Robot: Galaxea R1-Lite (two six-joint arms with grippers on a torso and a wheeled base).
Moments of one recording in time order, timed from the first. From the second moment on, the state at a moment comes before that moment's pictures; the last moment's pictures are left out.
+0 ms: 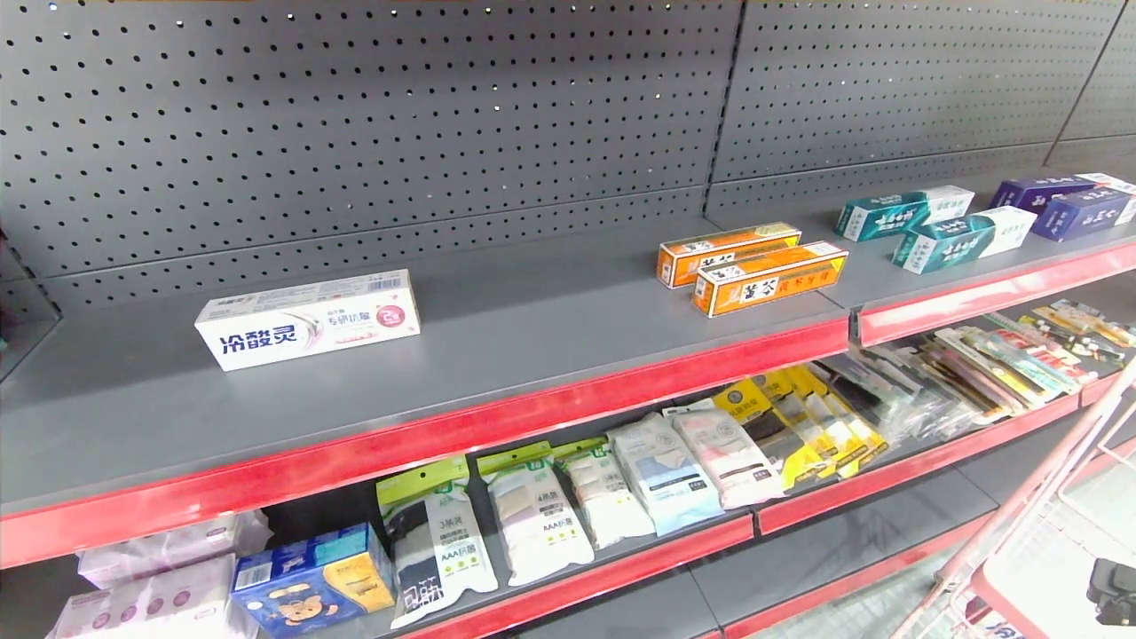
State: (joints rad) left arm 0.00 0.00 0.00 0.00 -0.04 0.00; right arm -1.00 2.25 -0.72 -0.12 0.37 -1.69
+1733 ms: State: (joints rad) left arm 0.00 0.00 0.00 0.00 -0.04 0.00; right arm -1.00 2.28 -0.71 -0.14 0.37 -1.70
